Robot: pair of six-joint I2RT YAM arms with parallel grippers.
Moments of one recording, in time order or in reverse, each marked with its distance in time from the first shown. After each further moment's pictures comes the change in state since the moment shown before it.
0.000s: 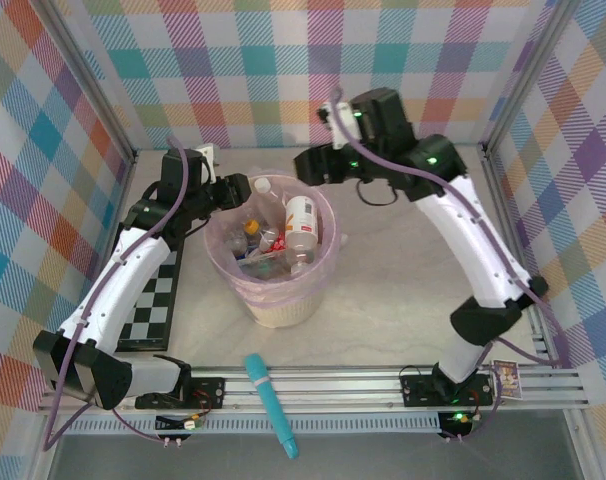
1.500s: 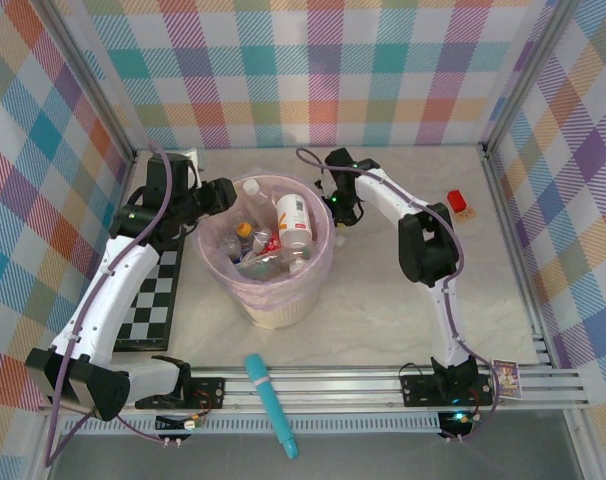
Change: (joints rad) left arm 0.053 -0.061 -0.005 -0.096 -0.015 -0.031; right arm -0.185 0.629 -0.232 0.140 -0.174 -0.010
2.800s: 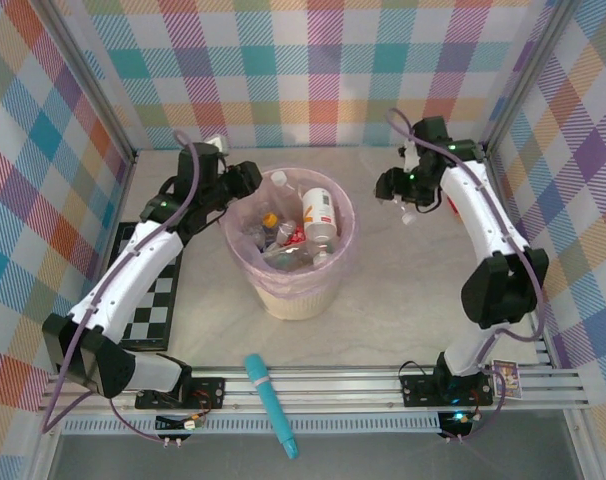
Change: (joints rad) left arm -0.160 0.146 0.038 0.246 -0.069 -0.158; right arm -0.277 -0.582 -0.171 -0.228 0.173 0.012
